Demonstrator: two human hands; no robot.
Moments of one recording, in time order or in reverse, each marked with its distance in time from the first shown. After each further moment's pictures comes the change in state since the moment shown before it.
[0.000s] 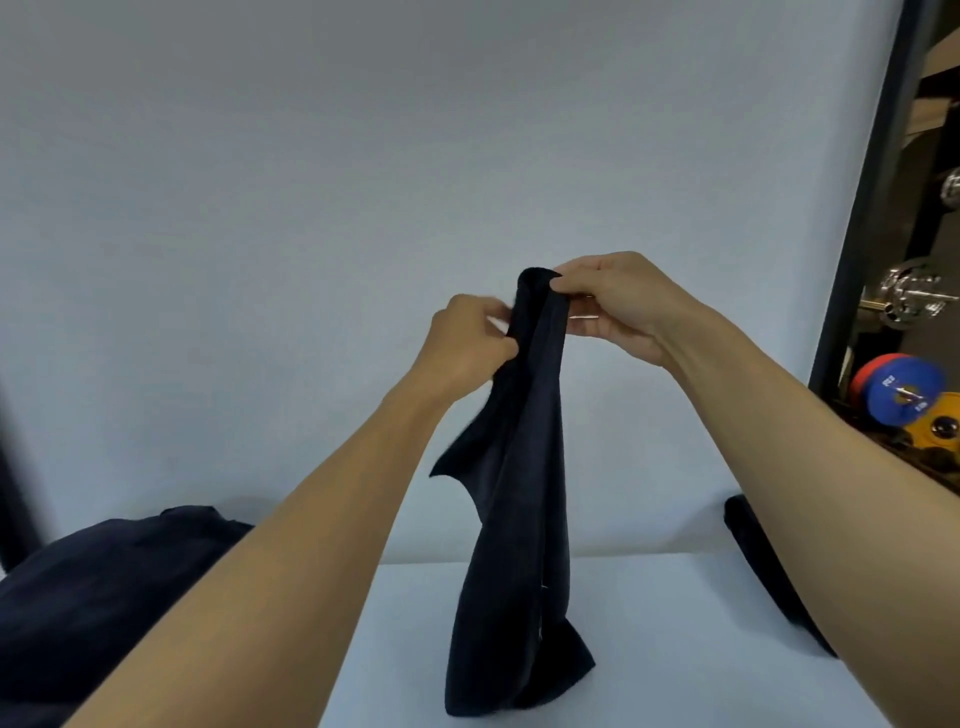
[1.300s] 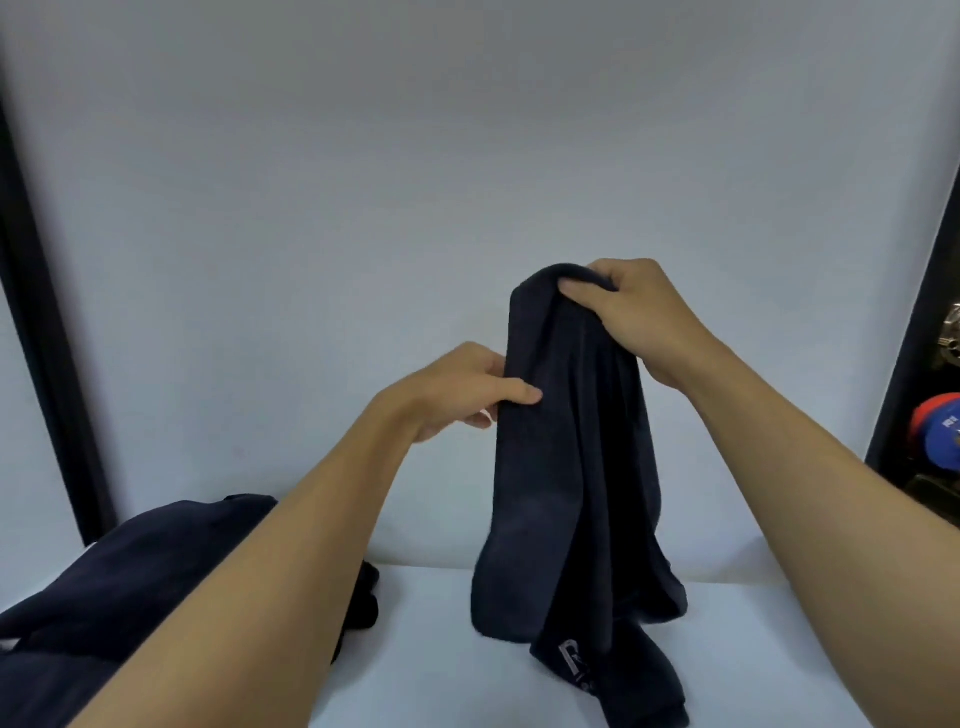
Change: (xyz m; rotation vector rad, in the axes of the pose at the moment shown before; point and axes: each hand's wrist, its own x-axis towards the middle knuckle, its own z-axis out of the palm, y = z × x) left_hand -0.037 -0.027 -0.062 -0.130 -0.346 -0.142; right_hand -0.006 -0.011 0.054 -0.354 0.078 -0.272
